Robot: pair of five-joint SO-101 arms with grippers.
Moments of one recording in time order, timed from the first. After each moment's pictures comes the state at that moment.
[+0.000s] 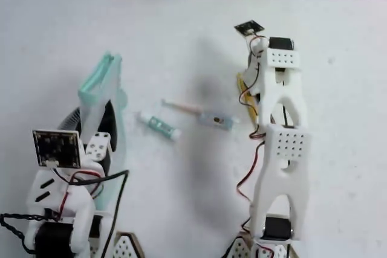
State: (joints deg) left arm -2.9 -102.4 68.8 57.5 -1.4; right arm 1.6 55.7 -48.3 84.7 32.4
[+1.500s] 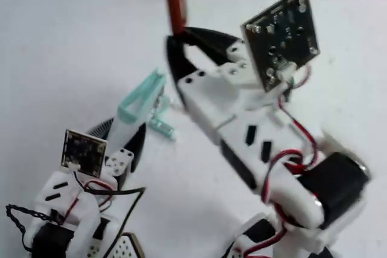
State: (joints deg) left arm 10.5 -102.4 66.0 67.5 -3.9; right arm -39.3 -25.0 -38.3 83.6 2.1
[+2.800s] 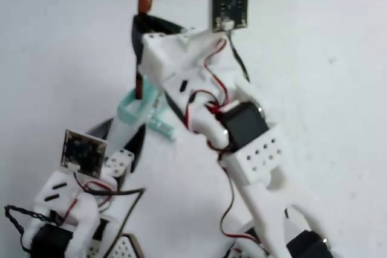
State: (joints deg) left arm 10.6 -102.4 66.0 67.5 -4.3; right arm -38.2 -25.6 2.7 42.8 -22.1
